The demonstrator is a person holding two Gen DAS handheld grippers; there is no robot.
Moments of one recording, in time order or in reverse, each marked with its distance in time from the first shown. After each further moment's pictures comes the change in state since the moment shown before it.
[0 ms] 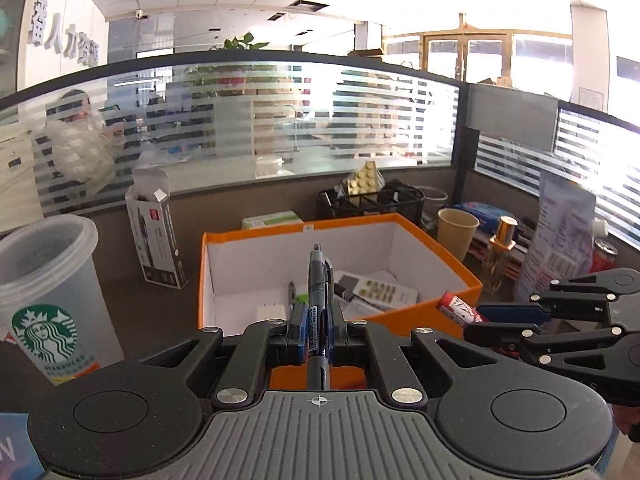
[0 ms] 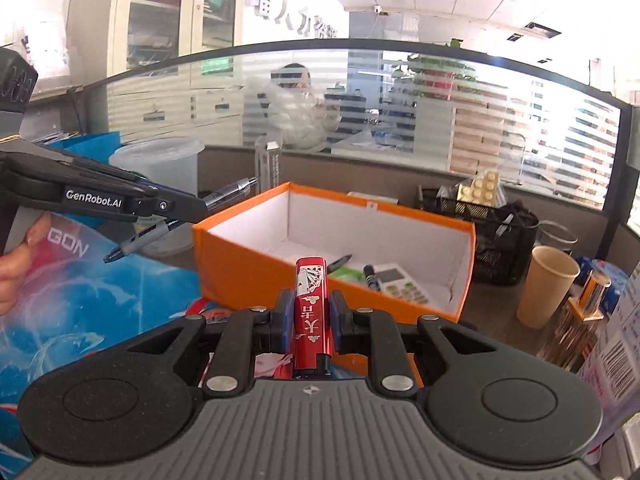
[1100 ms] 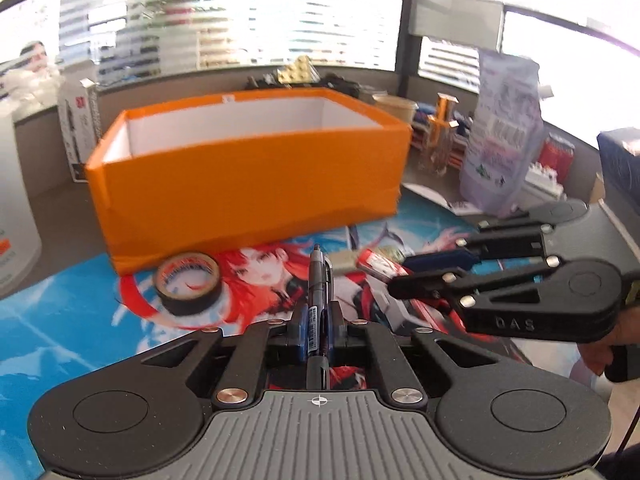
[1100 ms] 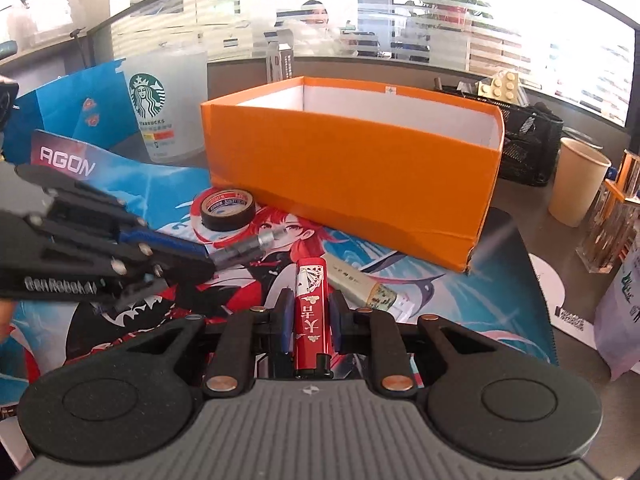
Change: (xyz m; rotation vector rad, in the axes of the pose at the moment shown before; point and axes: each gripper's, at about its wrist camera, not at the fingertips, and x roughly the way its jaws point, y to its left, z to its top) left arm 0.018 -0.046 -0.106 0.028 0.172 -0.132; right arm 0.022 0.006 -0.079 0.024 0.183 0.053
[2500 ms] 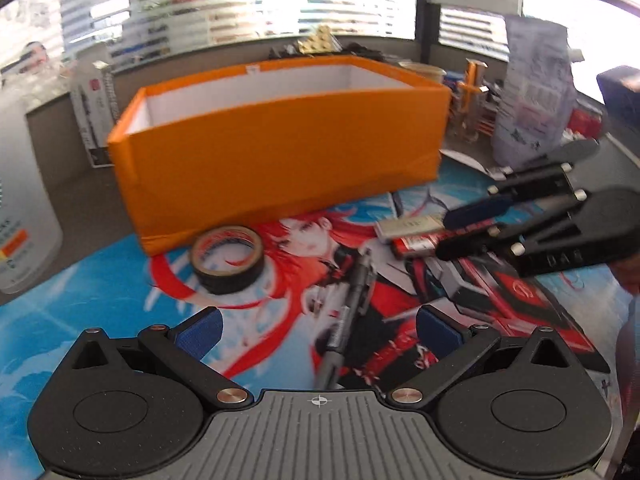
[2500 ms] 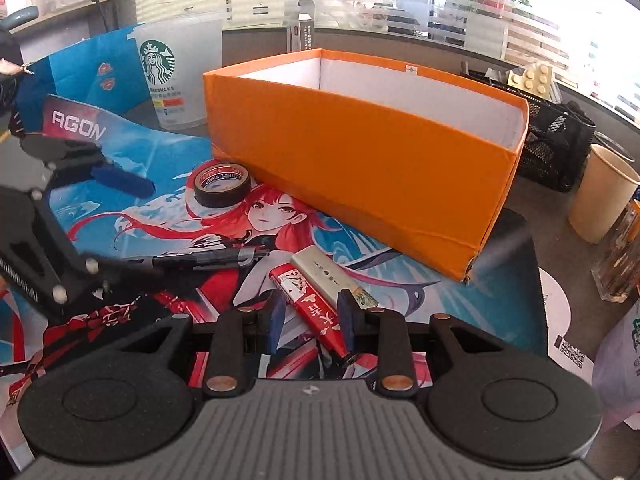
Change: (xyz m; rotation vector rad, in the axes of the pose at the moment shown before) left arm 0.018 0.015 -0.009 0.056 0.094 0.058; right arm 0.022 -0.026 0.012 -0.089 0.101 0.084
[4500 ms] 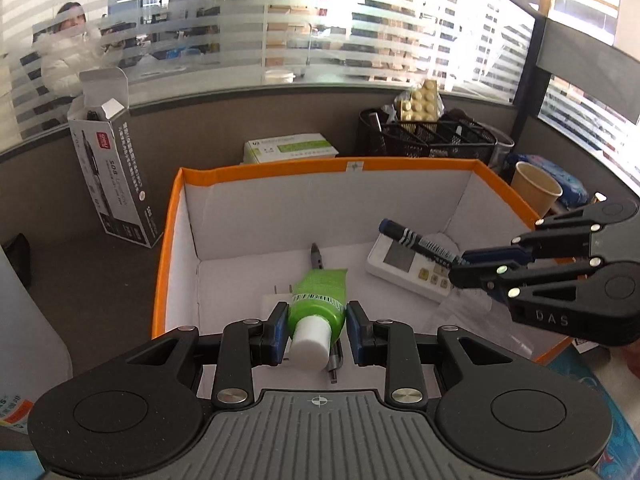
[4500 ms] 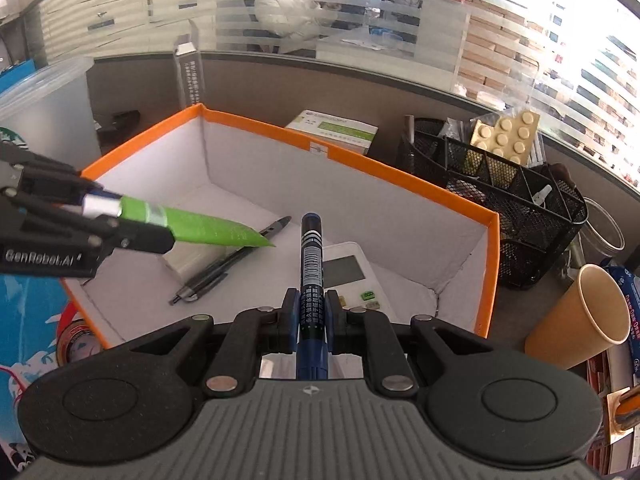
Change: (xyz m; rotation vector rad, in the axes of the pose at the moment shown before) left arm 0.076 0.096 0.147 -0.189 0.022 0.056; right arm 0.082 -0.082 0.150 0.057 0.090 -0.161
